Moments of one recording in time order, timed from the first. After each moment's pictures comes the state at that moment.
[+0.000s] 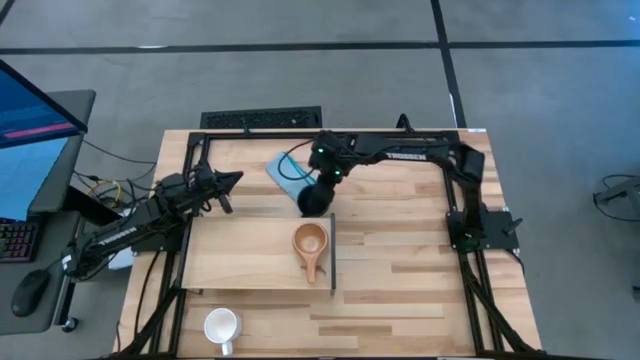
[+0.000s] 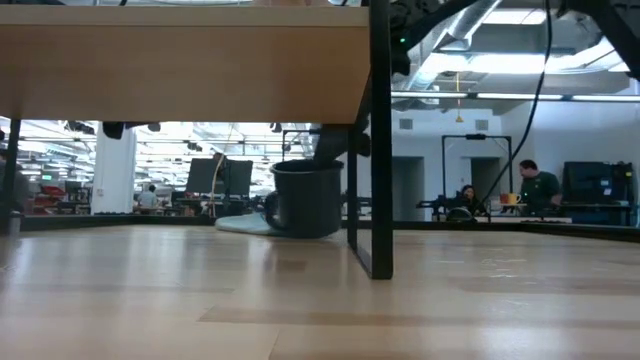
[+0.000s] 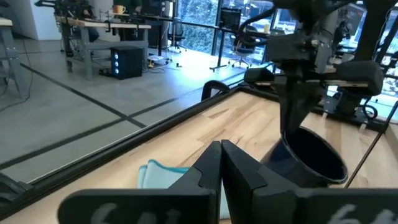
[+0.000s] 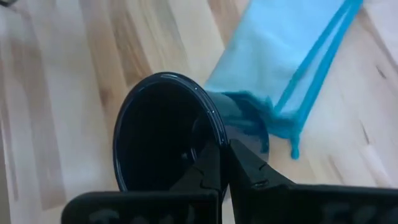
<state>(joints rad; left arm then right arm) 0.52 0.11 0.07 -0.01 -0.04 -0.13 -0.31 1.99 1.60 -0.68 -0.30 0.09</state>
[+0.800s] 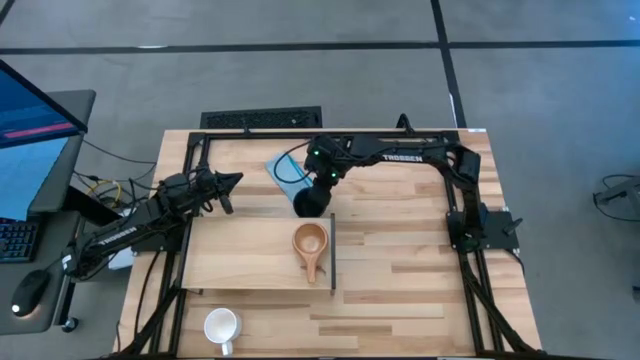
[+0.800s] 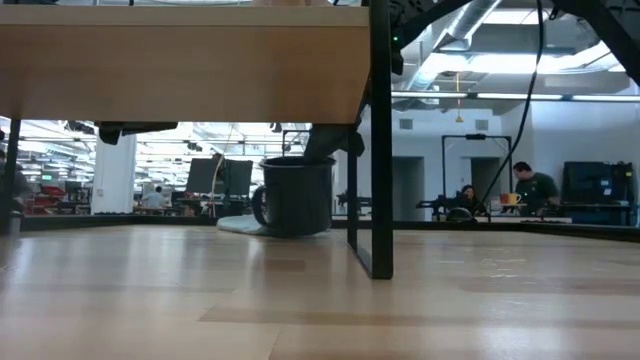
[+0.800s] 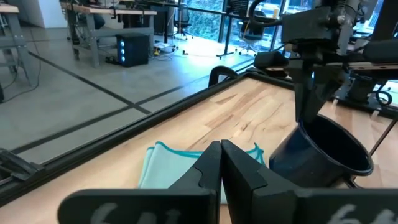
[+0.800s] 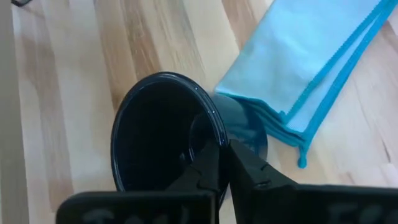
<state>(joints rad) 0.52 0.11 0.07 -0.06 -0.07 -0.13 -0.29 2.02 1.64 -0.68 -0.32 0.08</state>
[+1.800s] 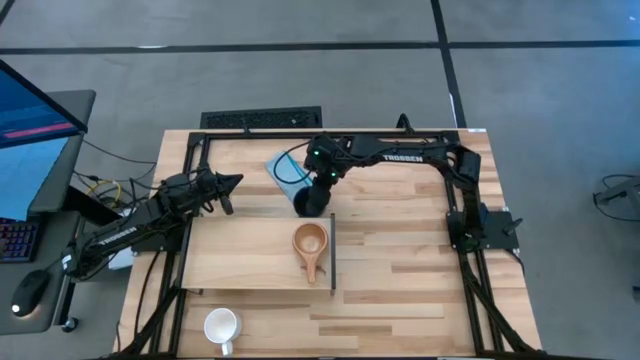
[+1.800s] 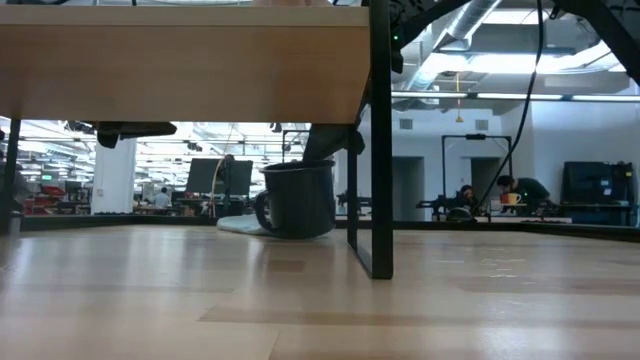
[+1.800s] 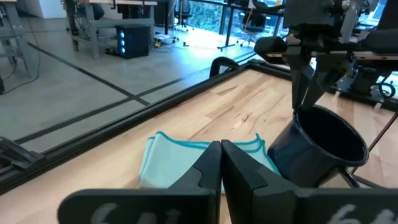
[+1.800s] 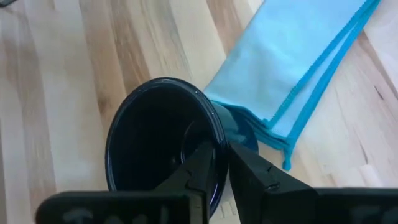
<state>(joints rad) 0.52 0.11 0.07 -0.10 -0.07 -0.14 -0.28 2.02 1.64 -0.67 -0.26 0.07</state>
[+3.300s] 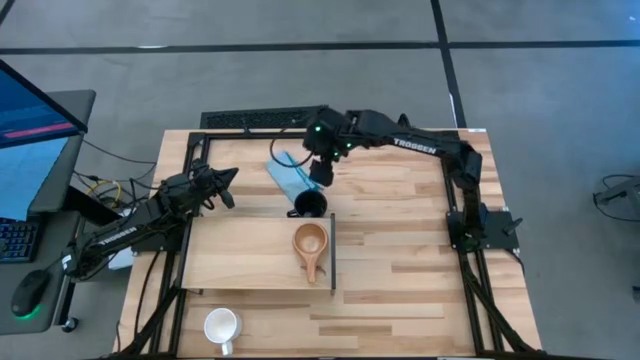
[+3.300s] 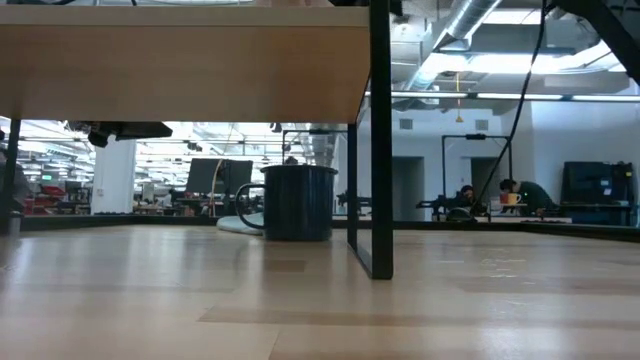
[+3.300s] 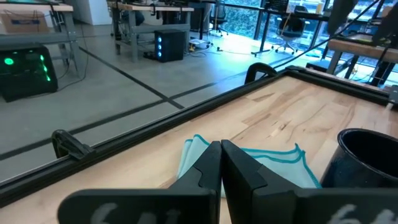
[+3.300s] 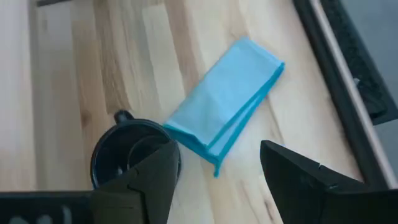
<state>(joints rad) 0.52 0.11 0.07 -0.10 -0.22 -0.14 -0.30 2.00 2.01 -1.00 -0.09 -0.11</state>
